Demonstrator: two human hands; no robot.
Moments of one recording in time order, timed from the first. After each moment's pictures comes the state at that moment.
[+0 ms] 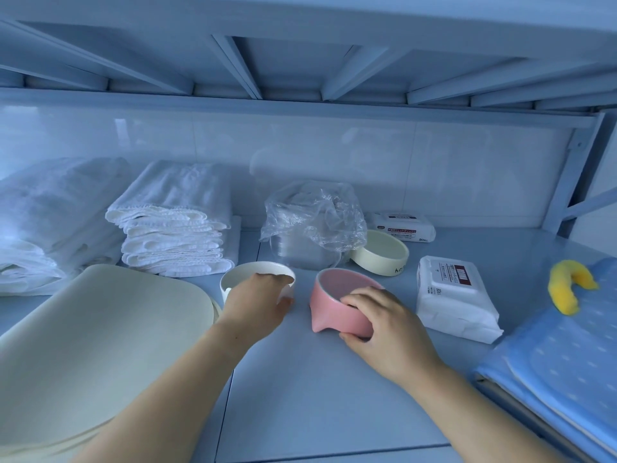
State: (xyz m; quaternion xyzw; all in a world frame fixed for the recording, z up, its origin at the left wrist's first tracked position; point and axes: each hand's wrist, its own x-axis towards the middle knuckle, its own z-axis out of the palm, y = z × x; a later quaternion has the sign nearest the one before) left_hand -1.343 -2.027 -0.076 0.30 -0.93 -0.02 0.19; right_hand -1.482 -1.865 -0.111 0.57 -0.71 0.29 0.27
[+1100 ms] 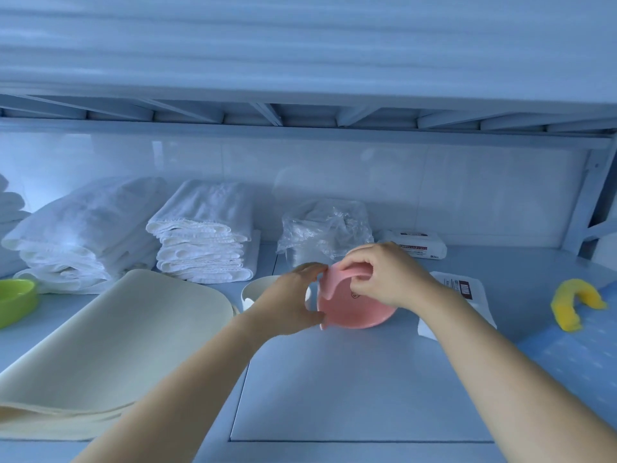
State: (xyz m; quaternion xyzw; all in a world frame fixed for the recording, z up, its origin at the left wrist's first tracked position) left_hand -1.341 -1.996 -0.048 0.20 -0.94 -0.14 0.24; right_hand -1.486 -1.877 -0.003 0.61 -0.74 0.26 0.07
